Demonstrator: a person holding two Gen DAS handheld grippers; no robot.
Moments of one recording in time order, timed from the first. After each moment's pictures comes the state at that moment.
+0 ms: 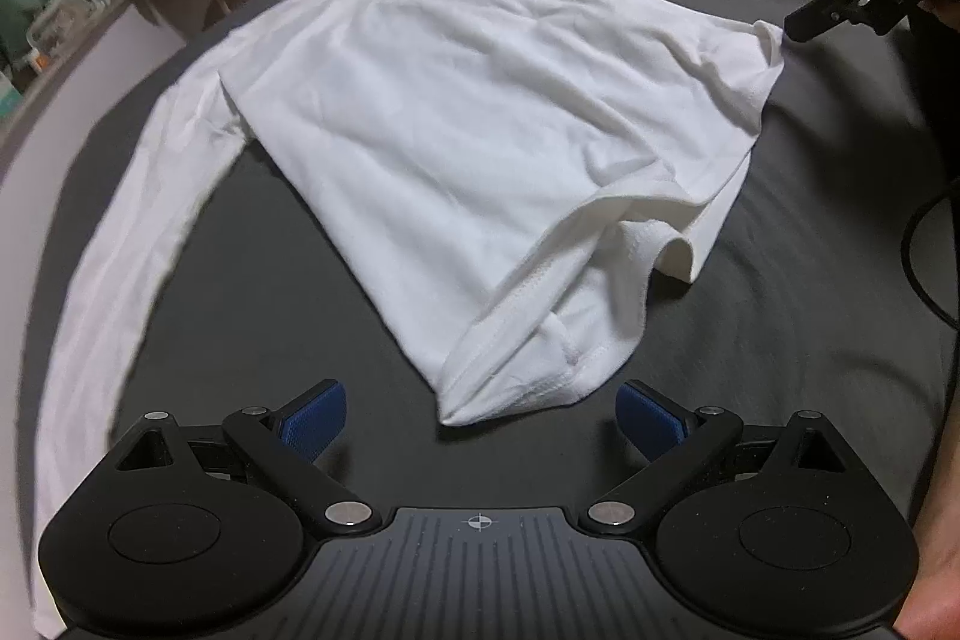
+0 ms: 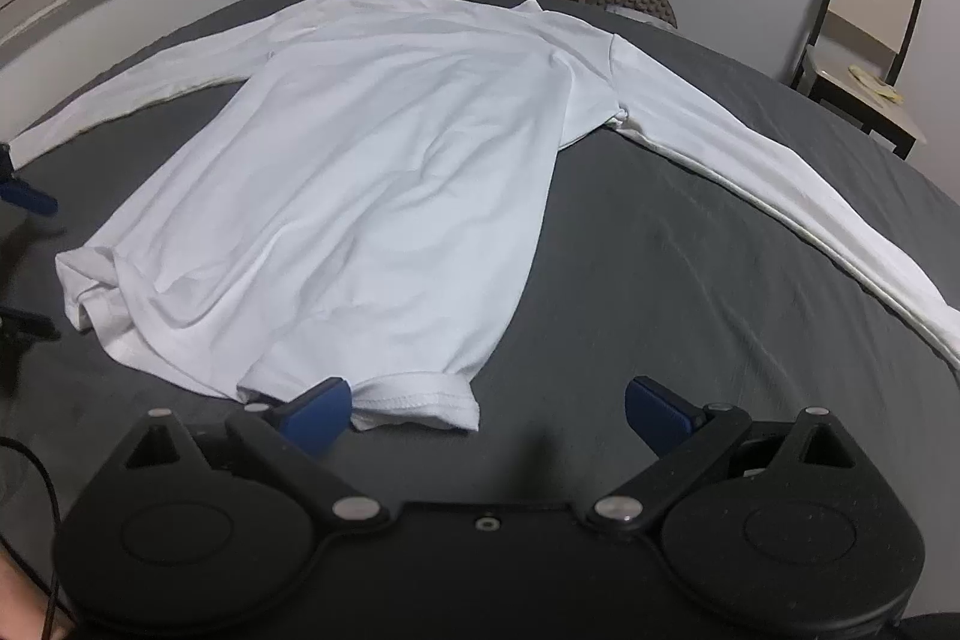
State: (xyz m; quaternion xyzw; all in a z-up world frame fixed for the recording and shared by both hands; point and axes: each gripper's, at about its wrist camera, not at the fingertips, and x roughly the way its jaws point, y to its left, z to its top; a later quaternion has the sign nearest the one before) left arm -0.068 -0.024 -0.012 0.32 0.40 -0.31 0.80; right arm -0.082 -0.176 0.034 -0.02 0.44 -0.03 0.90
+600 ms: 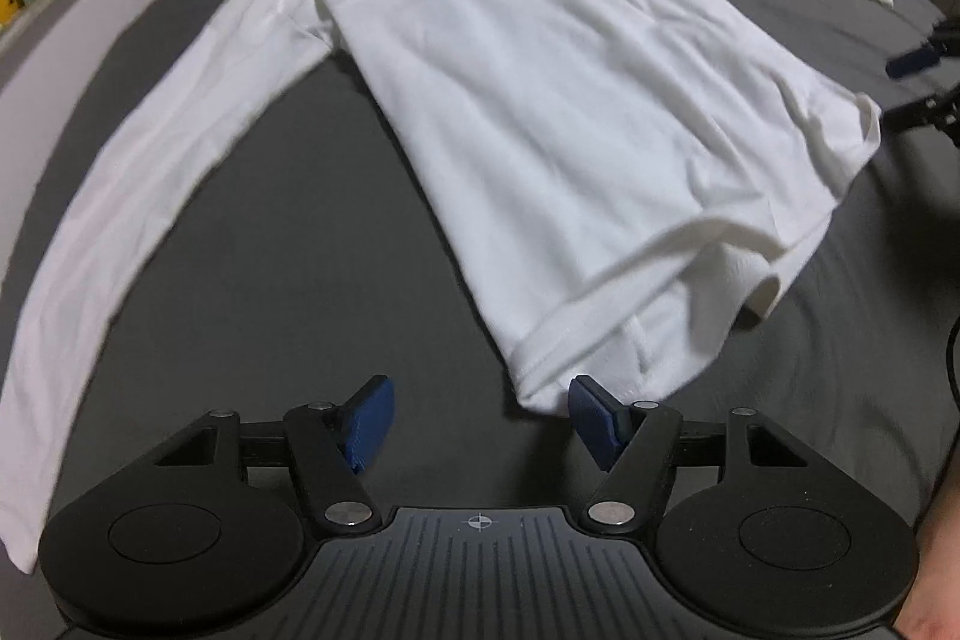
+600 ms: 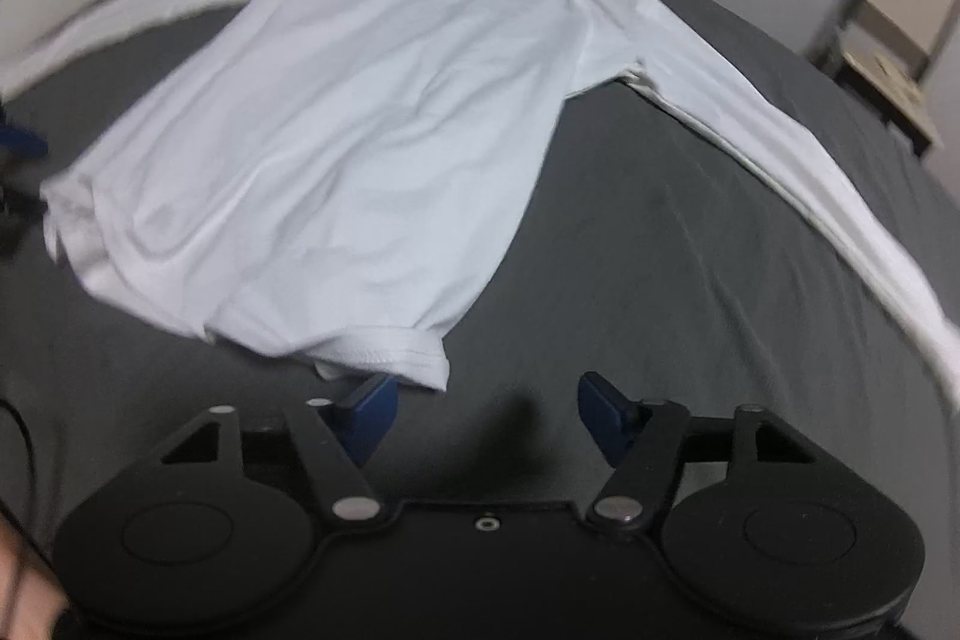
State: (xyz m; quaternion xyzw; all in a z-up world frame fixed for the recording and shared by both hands) left arm -0.034 0.002 -0.016 0.22 0.47 -0.26 0.81; right arm -0.068 -0.178 0.028 -0.09 0.50 0.00 0.86
